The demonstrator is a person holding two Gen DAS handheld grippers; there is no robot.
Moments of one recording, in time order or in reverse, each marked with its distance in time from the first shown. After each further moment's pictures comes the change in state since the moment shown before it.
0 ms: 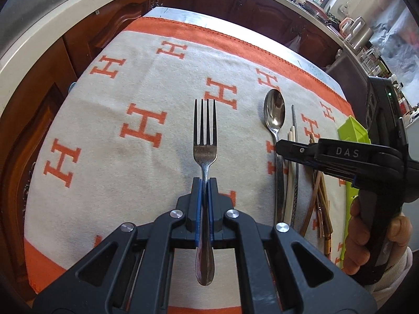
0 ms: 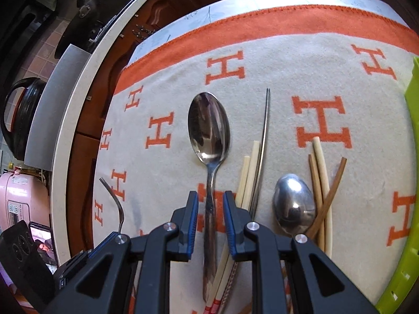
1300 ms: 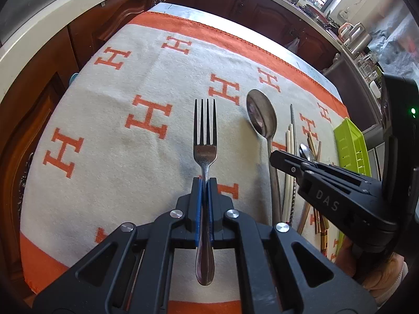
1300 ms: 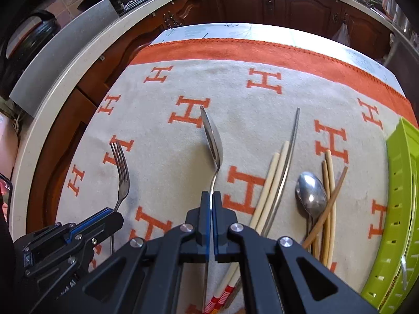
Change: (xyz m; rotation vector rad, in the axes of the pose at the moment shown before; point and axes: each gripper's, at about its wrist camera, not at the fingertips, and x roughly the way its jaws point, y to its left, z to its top) left arm -0.001 0.011 -0.004 -0.025 0.008 -0.037; right arm -0.003 0.060 -0.031 -0.261 -0.080 -0.223
